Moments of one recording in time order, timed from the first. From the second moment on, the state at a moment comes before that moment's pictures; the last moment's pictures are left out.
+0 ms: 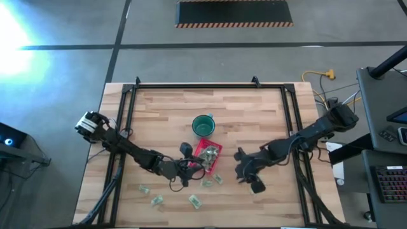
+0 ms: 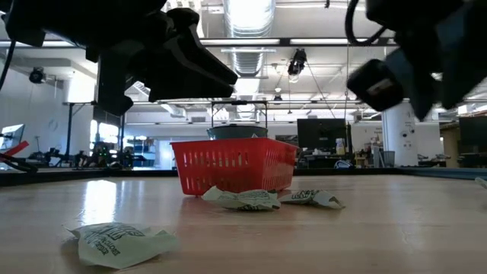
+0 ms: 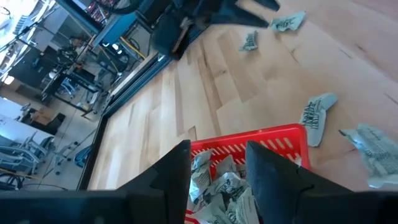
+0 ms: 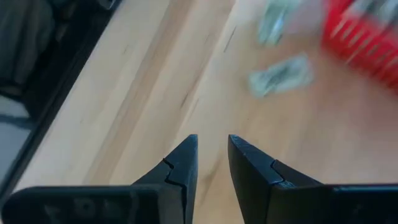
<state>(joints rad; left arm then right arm) -0.45 1.64 0.74 0.51 -0.61 0.48 0.40 1.48 0.78 -0.21 -0.19 0.17</state>
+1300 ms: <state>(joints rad) -0.45 1.64 0.73 0.49 -0.61 0.45 0.71 1.65 0.78 -0.34 0.11 0.63</state>
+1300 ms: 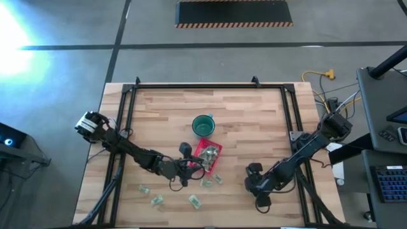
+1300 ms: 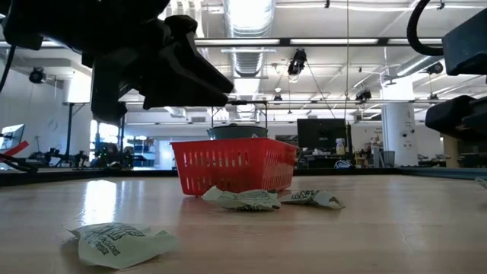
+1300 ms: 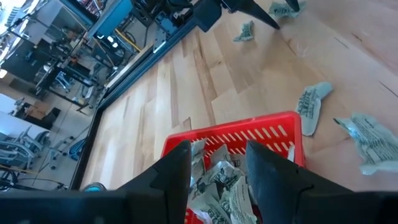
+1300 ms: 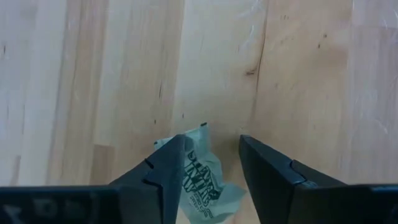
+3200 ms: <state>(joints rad) -0.46 1.64 0.73 0.44 -0.61 0.45 0.20 1.65 0.80 0.34 0.34 -0.31</state>
